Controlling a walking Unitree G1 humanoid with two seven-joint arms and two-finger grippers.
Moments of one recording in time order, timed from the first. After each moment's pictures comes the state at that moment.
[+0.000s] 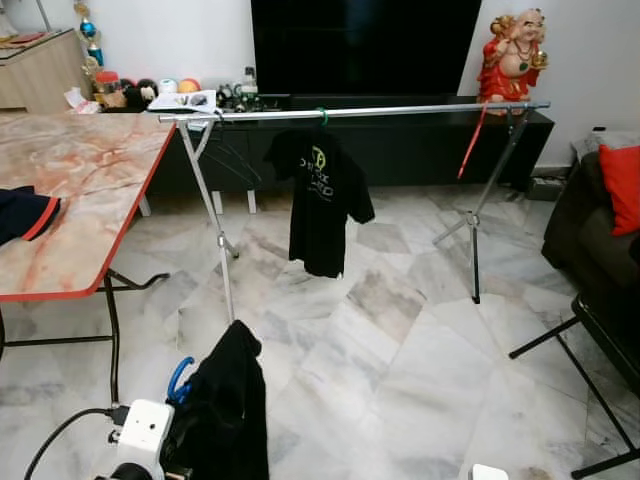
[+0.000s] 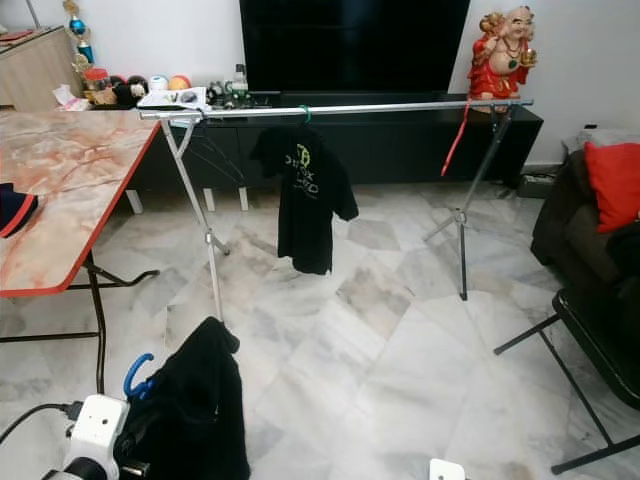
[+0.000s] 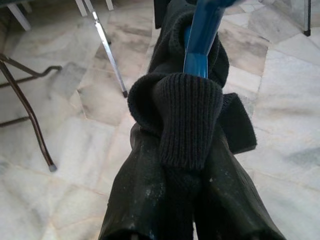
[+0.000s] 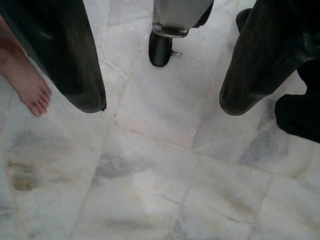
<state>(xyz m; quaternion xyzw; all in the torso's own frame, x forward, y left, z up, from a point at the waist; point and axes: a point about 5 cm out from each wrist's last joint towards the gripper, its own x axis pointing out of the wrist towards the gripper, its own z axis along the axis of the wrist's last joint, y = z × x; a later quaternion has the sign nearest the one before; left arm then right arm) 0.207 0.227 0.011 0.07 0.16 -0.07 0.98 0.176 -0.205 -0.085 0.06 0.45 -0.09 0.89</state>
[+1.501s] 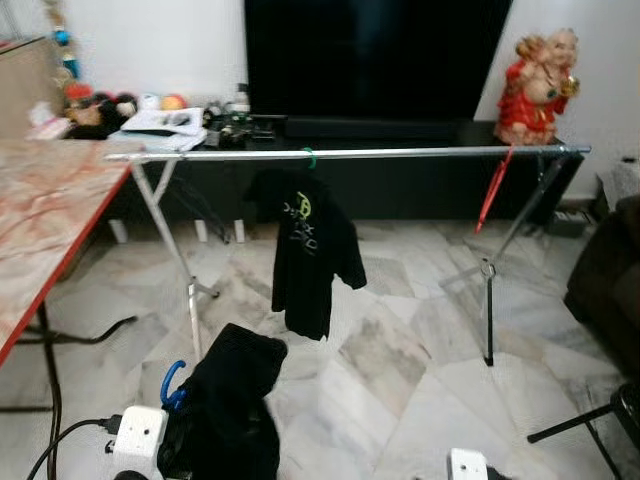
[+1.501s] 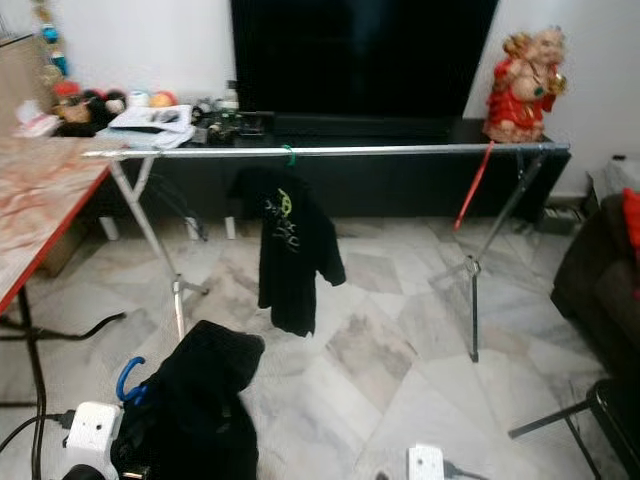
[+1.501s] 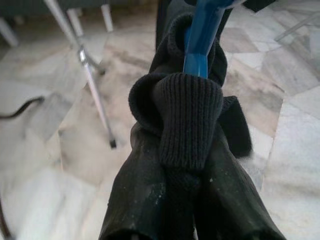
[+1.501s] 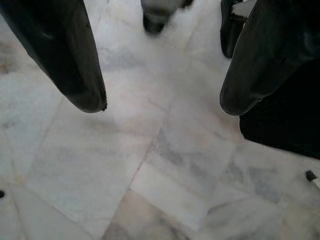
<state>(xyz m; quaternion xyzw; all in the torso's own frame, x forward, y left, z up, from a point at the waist) 0.205 0.229 0.012 0.04 0.16 -0.05 0.99 0.190 -0.188 -0.080 0.04 0.44 -0.05 0.90</state>
